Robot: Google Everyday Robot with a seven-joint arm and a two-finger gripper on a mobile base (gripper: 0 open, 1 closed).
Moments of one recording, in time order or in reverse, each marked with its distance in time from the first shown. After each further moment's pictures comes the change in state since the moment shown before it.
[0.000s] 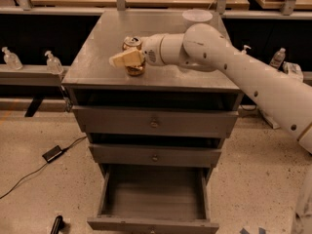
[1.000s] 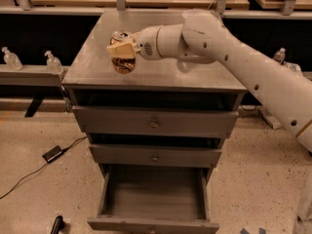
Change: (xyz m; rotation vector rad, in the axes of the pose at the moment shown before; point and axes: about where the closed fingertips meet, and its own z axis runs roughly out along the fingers) arm -0.029 0.031 -0.005 -0.103 -0.012 -0.004
